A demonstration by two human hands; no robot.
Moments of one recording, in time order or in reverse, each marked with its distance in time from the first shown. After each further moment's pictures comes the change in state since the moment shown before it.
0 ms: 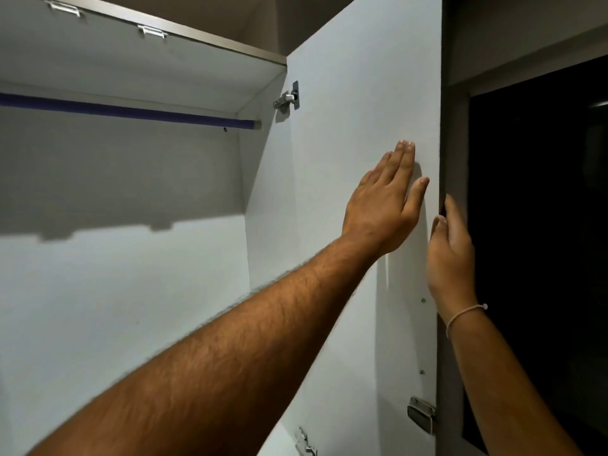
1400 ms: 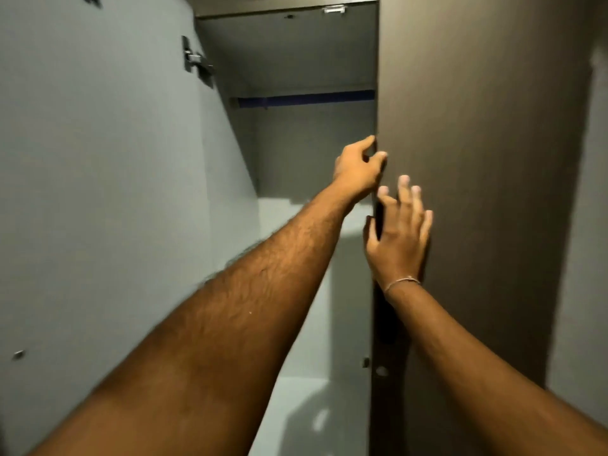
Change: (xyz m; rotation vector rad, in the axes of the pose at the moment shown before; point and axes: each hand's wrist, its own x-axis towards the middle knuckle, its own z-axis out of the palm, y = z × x) left_hand -0.097 -0.181 -0.277 0.038 0.249 -0.820; right_hand -0.194 -0.135 0.318 -0.083 -0.296 -0.449
